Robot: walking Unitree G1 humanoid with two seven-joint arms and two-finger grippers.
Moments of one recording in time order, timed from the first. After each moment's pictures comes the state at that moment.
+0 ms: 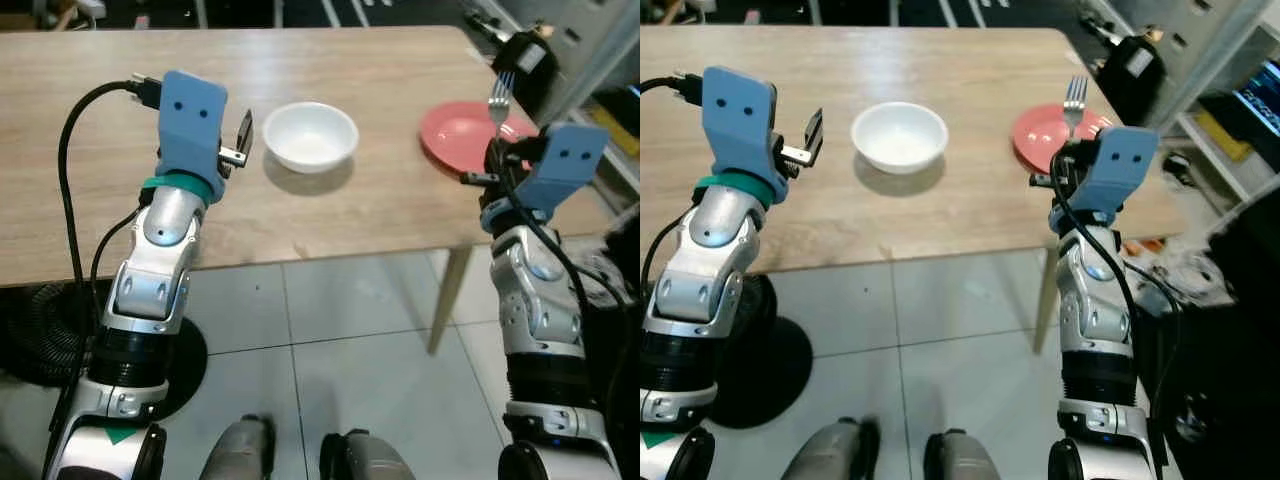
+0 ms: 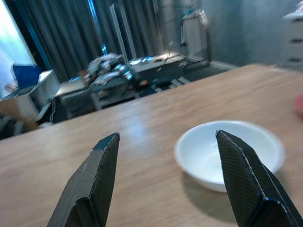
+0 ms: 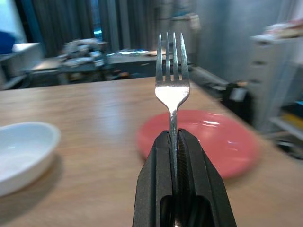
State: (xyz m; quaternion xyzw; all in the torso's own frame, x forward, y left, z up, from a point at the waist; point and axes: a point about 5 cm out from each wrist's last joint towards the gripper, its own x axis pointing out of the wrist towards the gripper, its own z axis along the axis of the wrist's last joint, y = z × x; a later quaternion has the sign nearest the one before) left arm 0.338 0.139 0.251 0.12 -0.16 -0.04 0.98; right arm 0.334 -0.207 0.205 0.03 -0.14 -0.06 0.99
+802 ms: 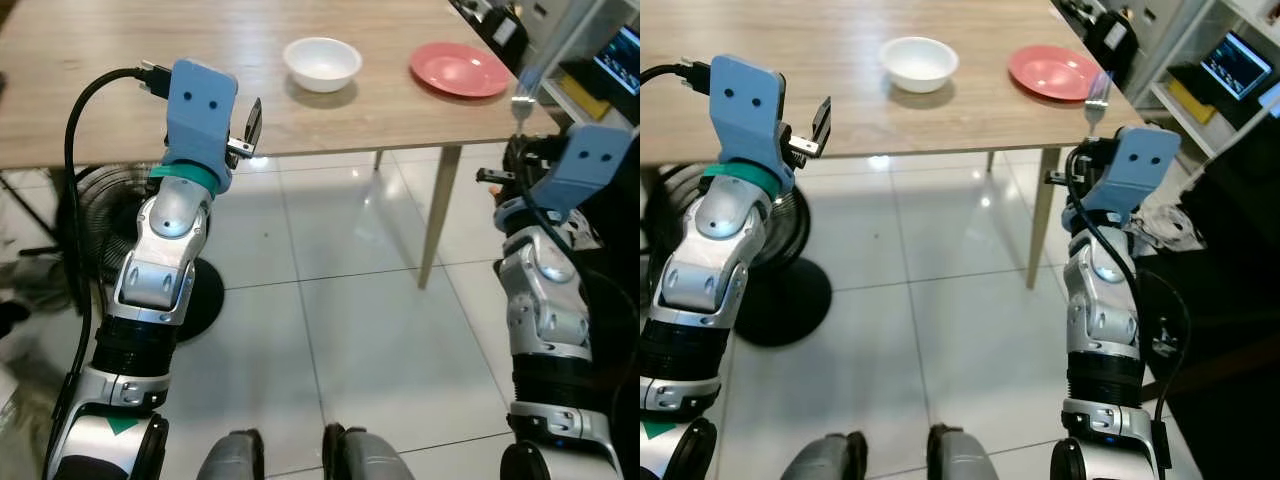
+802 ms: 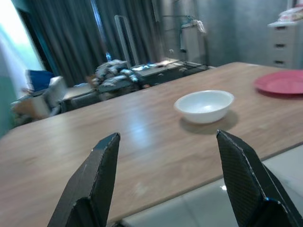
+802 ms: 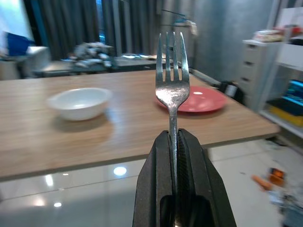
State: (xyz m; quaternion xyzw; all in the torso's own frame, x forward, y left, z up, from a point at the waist) left arm 0.341 0.138 0.251 0.12 -0.17 -0.05 0.98; right arm 0.333 -0.208 0.206 0.03 -0.15 -0.07 0.99
